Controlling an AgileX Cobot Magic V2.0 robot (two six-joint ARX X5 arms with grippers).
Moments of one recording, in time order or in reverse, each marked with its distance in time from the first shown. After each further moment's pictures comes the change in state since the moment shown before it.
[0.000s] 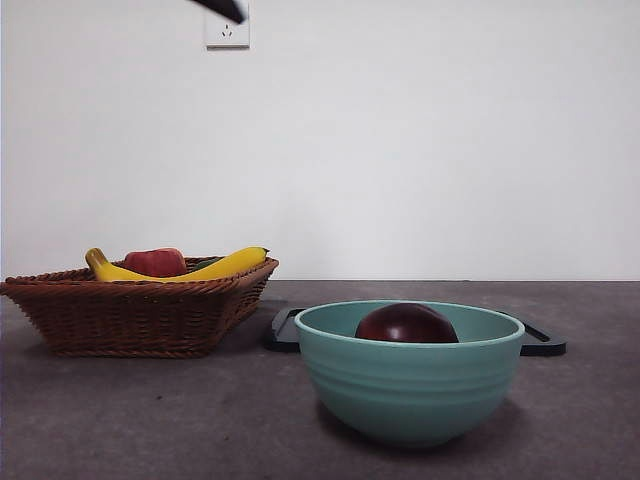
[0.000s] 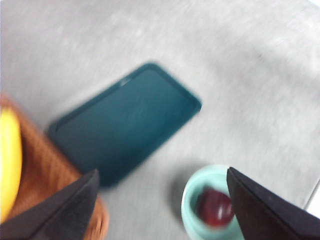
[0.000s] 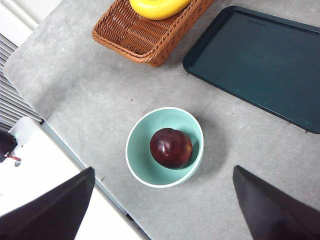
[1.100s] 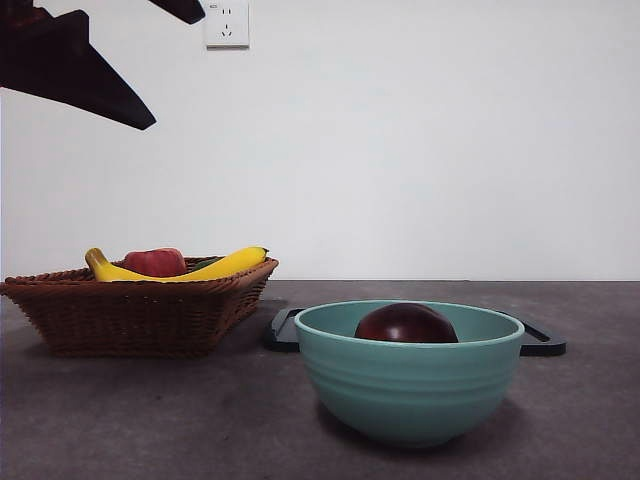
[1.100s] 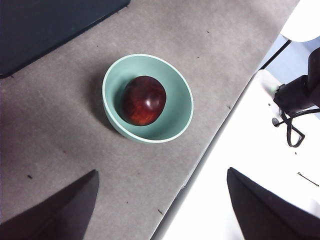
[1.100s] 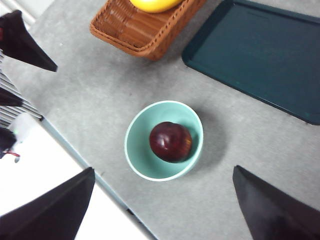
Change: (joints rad) left arm 0.017 -0.294 -0.493 0.033 0.295 -0.043; right arm 0.000 0.000 0.000 -0.024 0.015 0.000
